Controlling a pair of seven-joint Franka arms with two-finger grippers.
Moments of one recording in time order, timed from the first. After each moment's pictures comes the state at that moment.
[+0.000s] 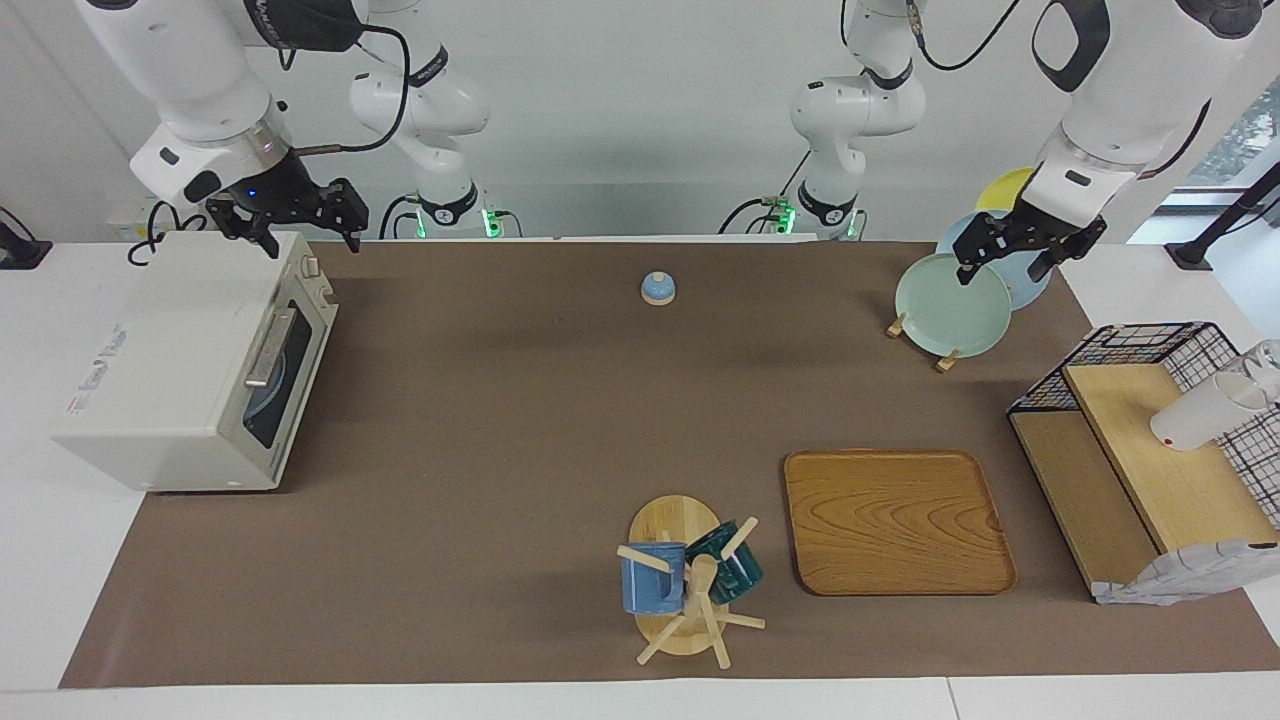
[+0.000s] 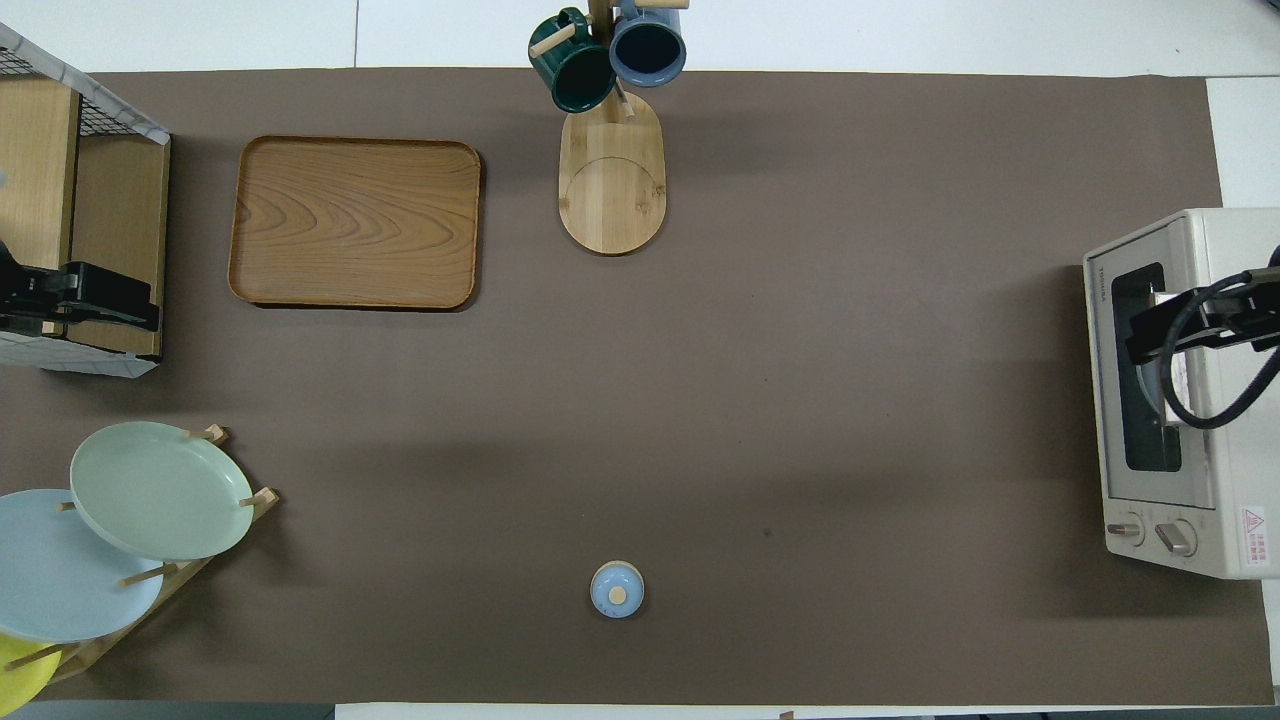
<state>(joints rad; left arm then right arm) 0.00 -0.02 -0.06 -1.61 0.00 1.56 -0.02 -0.10 0.03 0.09 -1.51 -0.05 1.37 -0.09</state>
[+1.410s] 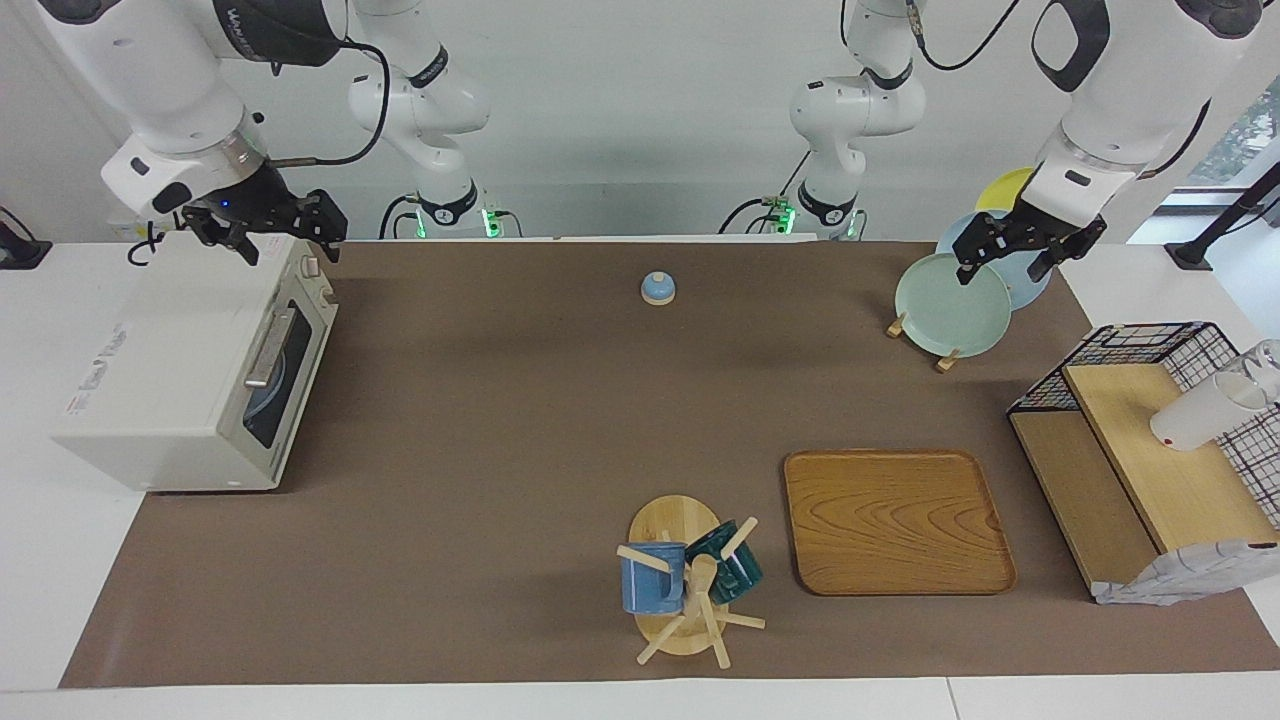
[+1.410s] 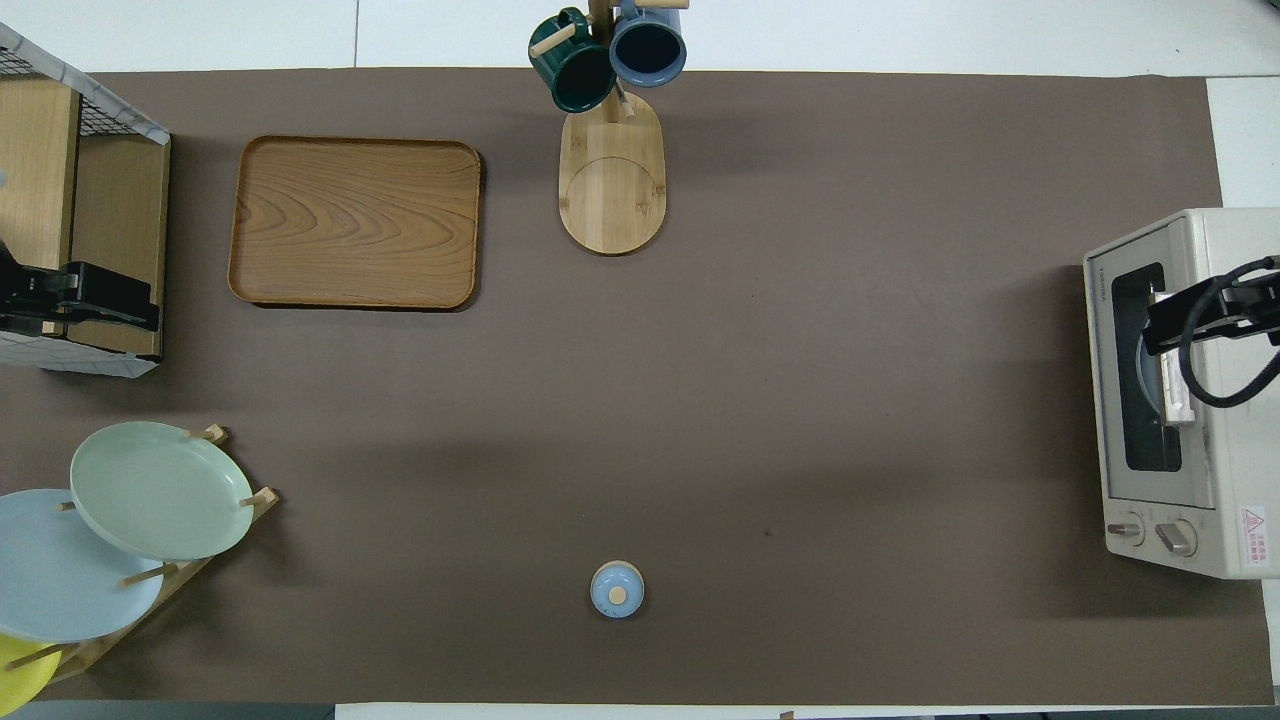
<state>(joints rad) 0.00 -0.02 -0.06 -1.61 0.00 1.56 -0.02 0.00 0.04 -0.03 -1.49 -0.05 1.37 -0.09</state>
